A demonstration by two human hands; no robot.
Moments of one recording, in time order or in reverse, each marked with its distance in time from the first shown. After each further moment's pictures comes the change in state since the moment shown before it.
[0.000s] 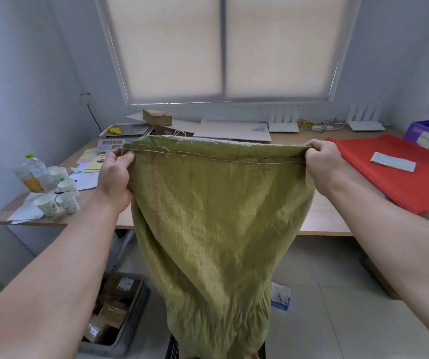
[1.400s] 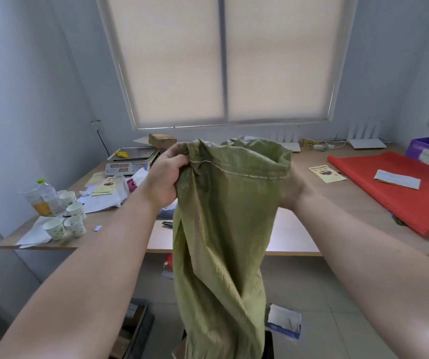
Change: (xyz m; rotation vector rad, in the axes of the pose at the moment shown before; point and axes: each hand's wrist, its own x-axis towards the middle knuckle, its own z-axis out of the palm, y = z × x) left_hand -0.012 0.038 0.094 -0.088 -0.444 -0.105; right_hand -0.017 -0.047 0.048 1.009 -0.669 0.330
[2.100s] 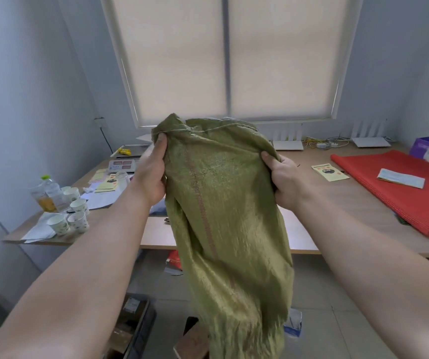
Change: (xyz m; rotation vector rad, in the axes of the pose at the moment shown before) left_hand -0.003 0.005 -0.026 -0.007 0.184 0.059; right_hand -0.001 0.001 0.012 -0.280 0.278 -0.120
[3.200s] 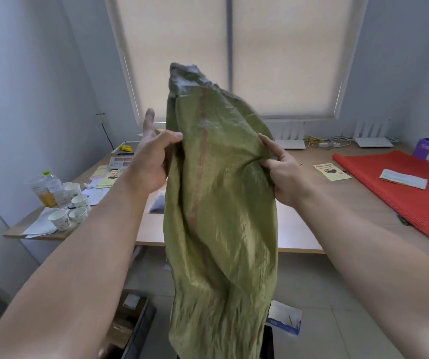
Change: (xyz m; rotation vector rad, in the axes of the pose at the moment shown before) left_hand -0.004 0.026 0.004 -0.036 -0.105 0.064; right_hand -0.003 0.001 0.013 0.062 -0.100 -0.107
